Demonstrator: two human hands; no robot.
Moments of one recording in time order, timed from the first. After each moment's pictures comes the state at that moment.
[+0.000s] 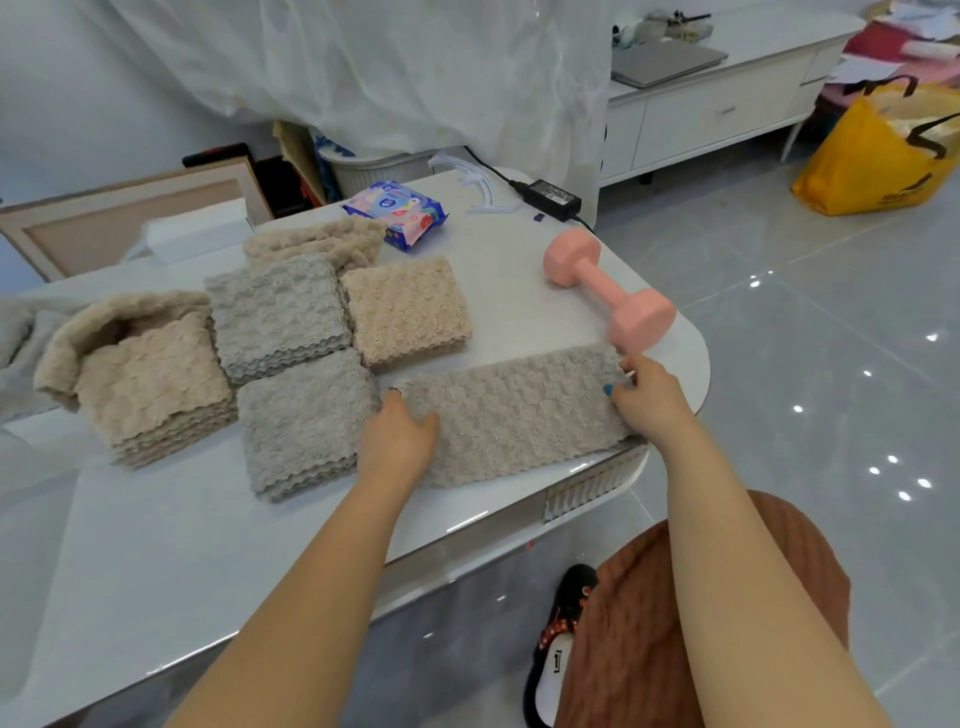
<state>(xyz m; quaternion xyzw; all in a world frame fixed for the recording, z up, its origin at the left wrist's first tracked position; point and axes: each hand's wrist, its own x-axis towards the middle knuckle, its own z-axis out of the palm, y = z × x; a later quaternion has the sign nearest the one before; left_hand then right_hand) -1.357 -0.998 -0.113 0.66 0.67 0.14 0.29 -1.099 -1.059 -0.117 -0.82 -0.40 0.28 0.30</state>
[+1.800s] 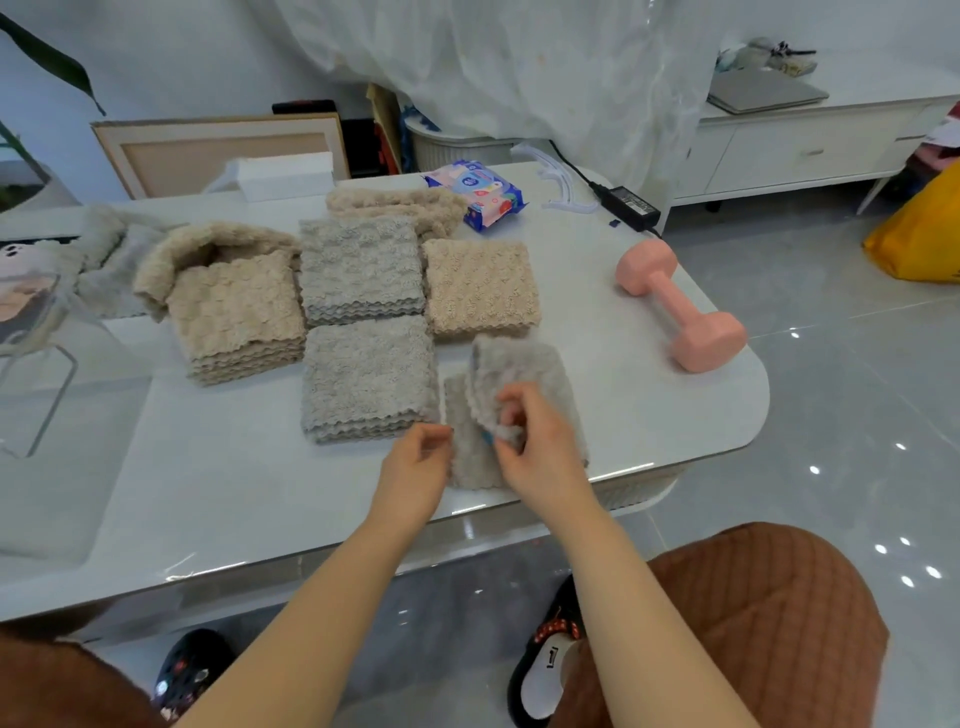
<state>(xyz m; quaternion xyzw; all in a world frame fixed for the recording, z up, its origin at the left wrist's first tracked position) -1.415 -1.058 -0.132 0.49 0.62 0.34 0.51 -1.267 -1.078 -0.114 -0.59 -0.64 0.25 0.41</state>
